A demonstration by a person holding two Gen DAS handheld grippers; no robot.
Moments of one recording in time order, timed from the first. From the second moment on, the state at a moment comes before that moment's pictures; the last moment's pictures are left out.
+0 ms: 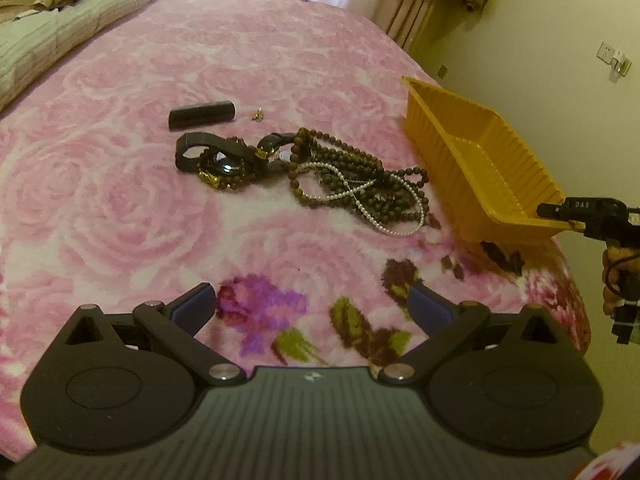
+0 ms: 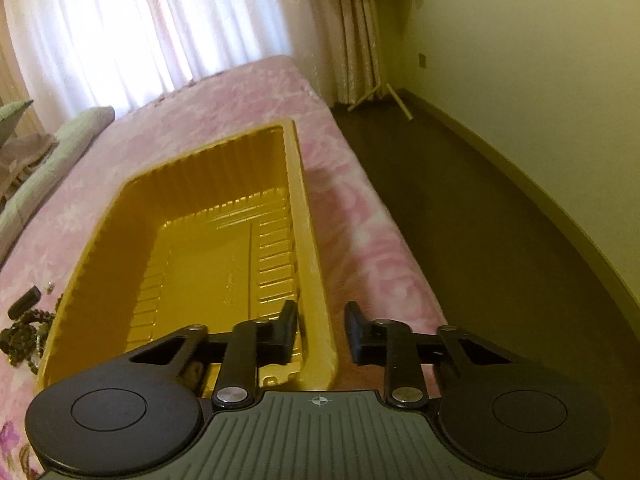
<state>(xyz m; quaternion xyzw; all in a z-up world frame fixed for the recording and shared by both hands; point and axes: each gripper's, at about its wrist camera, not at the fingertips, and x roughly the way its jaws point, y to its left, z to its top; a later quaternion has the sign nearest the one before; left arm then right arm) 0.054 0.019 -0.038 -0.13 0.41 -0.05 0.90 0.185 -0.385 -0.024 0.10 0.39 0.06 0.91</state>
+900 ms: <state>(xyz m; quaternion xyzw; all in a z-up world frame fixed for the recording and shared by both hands) 0.069 0.051 -0.030 -0.07 0.36 -0.05 0.93 0.176 -0.323 0.030 -0.13 0.41 0.07 0.90</state>
